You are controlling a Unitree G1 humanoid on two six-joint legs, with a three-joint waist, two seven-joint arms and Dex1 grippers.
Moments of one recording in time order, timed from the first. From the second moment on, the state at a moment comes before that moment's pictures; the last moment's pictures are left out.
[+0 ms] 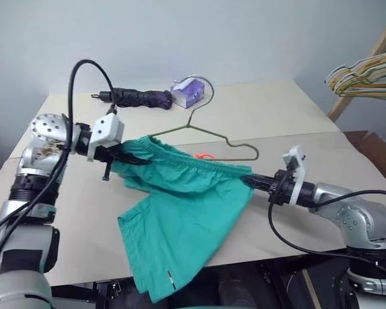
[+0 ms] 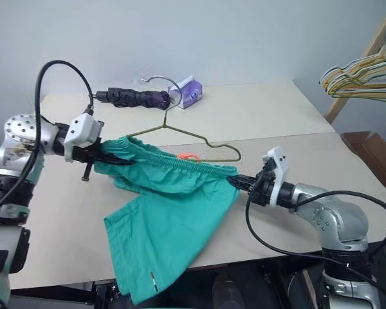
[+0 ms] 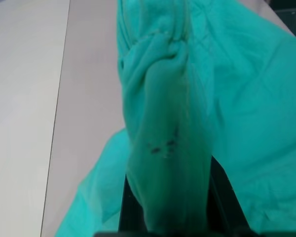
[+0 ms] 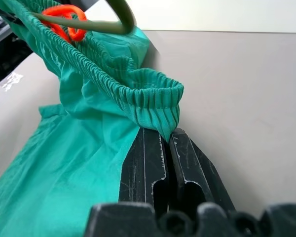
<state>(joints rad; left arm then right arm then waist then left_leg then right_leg) -0.82 0.83 -0.15 0.50 -0.28 -0.05 -1.61 -0.29 -0.60 -0.17 -0.23 0.72 0.94 0.77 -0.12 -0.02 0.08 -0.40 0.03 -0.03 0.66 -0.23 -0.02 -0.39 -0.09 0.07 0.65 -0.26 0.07</state>
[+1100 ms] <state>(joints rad) -0.82 0.92 -0.26 0.55 -0.36 -0.05 -1.61 -0.31 -0.81 -0.07 -0.22 0.62 0.61 0.85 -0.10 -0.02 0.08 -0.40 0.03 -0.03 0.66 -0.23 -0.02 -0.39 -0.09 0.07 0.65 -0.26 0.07</state>
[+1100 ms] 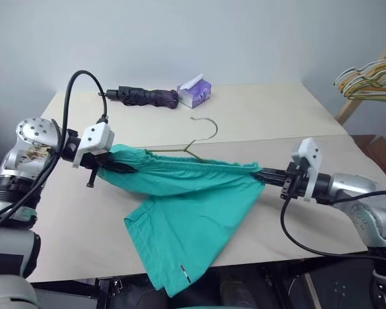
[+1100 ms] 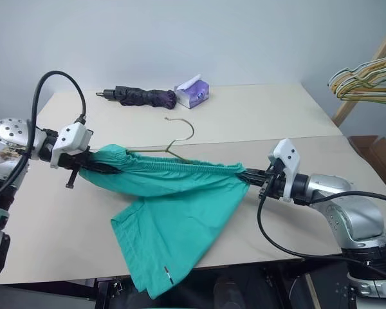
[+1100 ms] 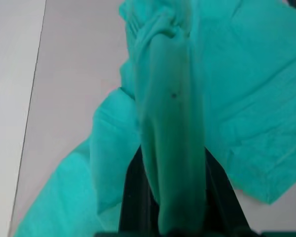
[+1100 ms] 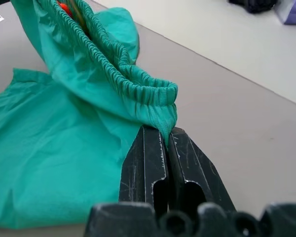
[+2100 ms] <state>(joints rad) -0.78 0.69 -0.11 0.44 -0.31 0.00 -1.48 -0.97 -1.09 0.24 -0.04 0.45 0.82 1.24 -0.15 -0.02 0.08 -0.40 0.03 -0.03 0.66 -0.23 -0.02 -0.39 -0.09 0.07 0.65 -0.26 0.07</state>
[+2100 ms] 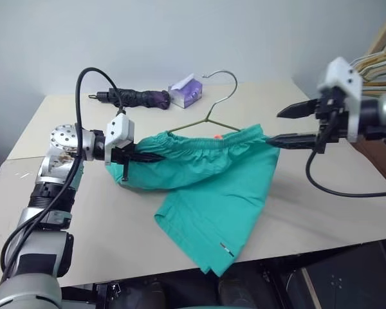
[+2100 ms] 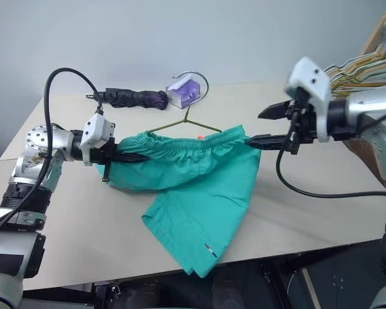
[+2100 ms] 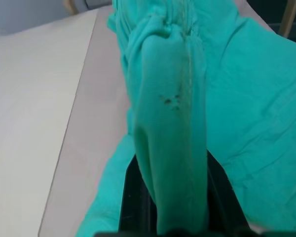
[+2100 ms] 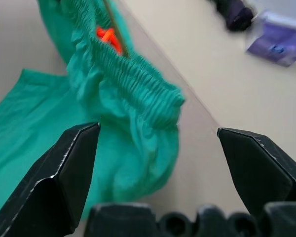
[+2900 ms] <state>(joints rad) -0.79 0.66 -0.09 0.42 -0.31 0.00 -1.47 -1.10 -0.91 0.44 0.10 0.20 0.74 1.44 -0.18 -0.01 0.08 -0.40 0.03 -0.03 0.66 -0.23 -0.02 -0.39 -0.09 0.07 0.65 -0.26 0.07</state>
